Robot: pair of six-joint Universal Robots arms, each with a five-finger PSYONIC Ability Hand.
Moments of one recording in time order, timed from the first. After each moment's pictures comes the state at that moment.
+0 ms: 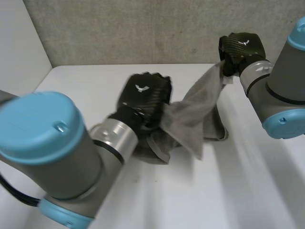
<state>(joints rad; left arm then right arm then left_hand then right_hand) 3.91 -1.89 -1.47 3.40 -1.63 3.19 1.96 -1.07 1.09 -0.05 1.59 2.93 1.18 1.21 1.22 1.22 1.03 0.97 1.18 1.18 1.19 0.98</state>
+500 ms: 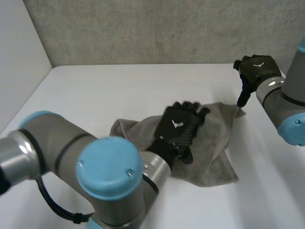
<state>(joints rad) 3.79 -2.08 -1.44 3.48 -1.63 3.17 1.86 -1.08 1.17 0.07 1.61 2.80 0.25 0.23 0.23 0.23 0.06 0.21 0.23 0.21 0.23 0.06</state>
